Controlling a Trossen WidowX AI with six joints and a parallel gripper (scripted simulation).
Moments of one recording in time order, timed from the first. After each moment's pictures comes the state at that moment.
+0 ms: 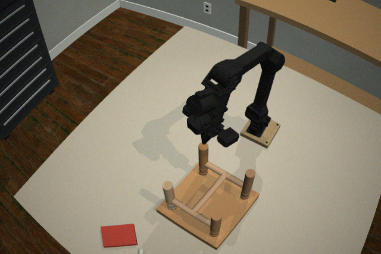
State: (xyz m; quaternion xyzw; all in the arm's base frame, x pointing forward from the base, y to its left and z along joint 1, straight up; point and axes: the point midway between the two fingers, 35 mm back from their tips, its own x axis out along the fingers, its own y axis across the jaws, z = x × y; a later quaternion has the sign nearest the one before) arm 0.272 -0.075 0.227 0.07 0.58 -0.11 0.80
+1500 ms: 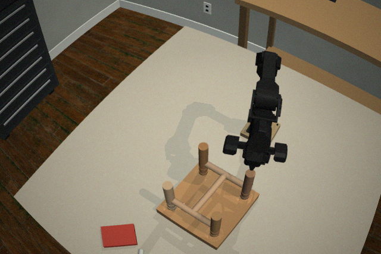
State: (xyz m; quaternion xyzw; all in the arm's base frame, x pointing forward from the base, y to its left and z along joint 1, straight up) arm 0.293 0.097 0.239 -0.10 0.60 0.13 0.78
